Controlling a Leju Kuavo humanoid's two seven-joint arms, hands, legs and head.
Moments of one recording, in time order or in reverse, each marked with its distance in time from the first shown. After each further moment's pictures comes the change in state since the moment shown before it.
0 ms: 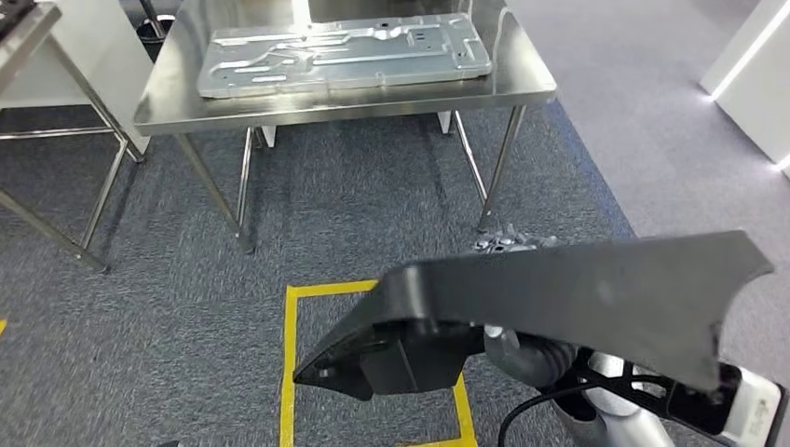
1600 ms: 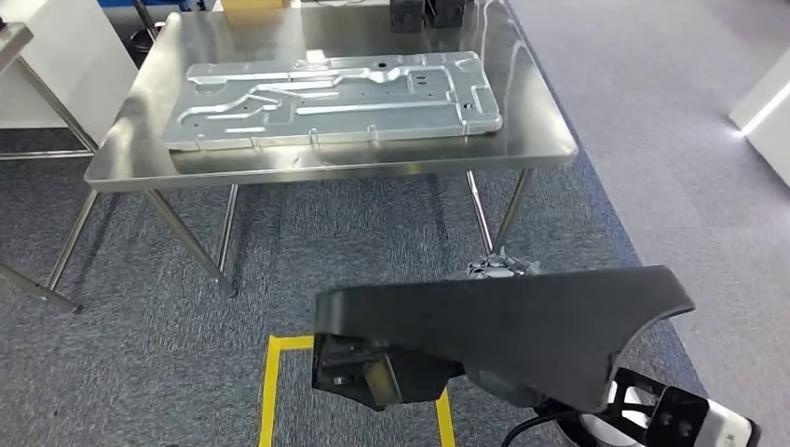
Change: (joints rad) left arm 0.009 -0.001 0.030 -0.001 -0.033 -0.008 -0.038; right arm 0.084 -0.034 0.021 -0.057 0.096 -0.081 0.048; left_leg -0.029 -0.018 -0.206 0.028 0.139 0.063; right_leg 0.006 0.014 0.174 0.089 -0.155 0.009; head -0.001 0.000
